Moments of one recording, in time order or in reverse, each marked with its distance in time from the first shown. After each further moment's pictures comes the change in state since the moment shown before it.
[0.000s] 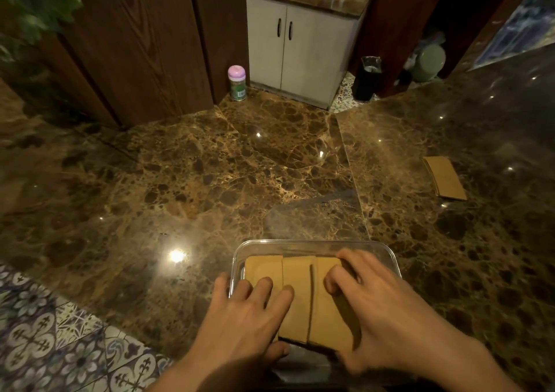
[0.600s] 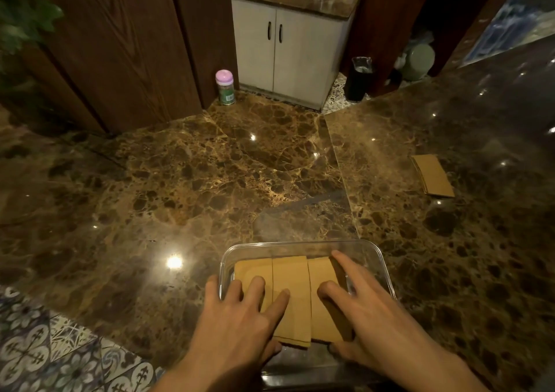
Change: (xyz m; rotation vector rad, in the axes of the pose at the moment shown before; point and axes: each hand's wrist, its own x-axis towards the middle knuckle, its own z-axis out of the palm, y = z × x) left_hand 0.007 0.006 0.000 0.065 -0.086 -0.036; right_hand 0.000 0.012 0.038 0.067 0.089 0.073
